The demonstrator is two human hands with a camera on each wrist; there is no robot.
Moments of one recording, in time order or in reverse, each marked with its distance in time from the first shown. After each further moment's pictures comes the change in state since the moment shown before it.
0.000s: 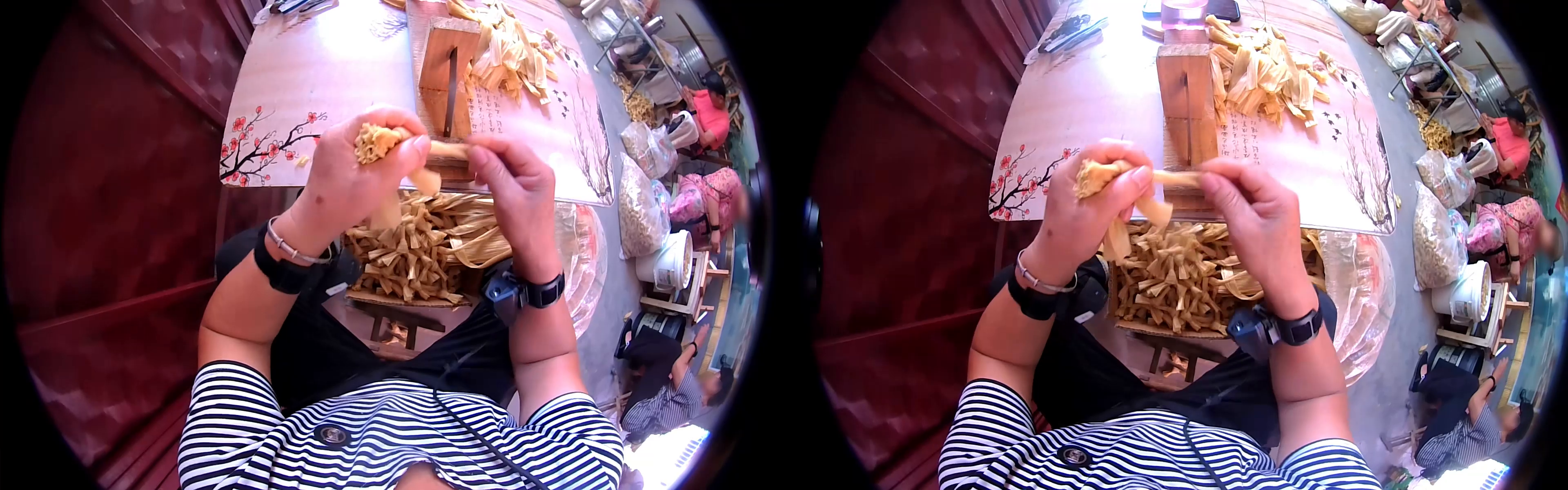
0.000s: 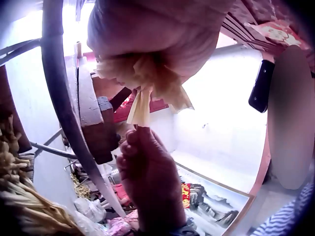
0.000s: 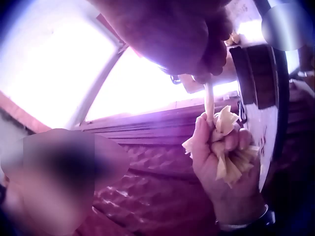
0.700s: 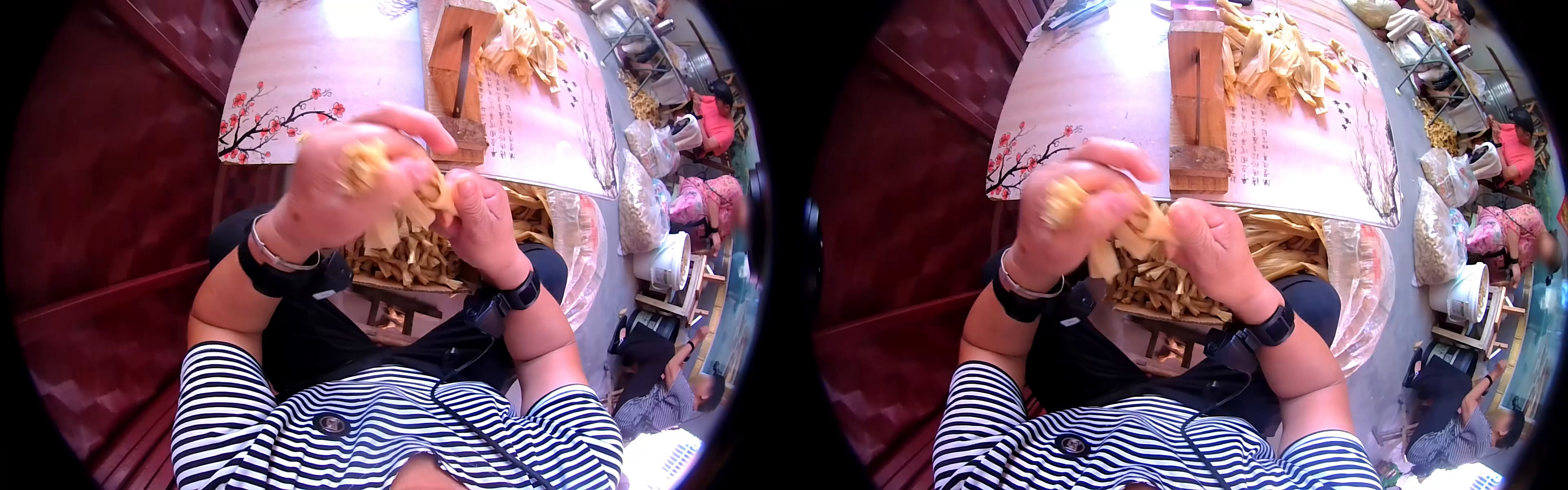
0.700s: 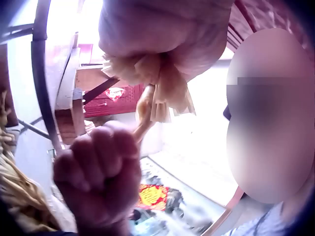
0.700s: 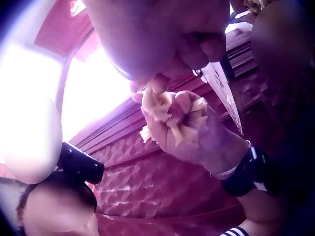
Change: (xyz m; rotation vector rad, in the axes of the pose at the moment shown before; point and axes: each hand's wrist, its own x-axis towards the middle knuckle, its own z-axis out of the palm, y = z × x) left_hand -0.014 0.006 -0.016 0.071 -0.201 0.444; right_hand -0.038 0.020 0.023 0.401 -0.378 0.232
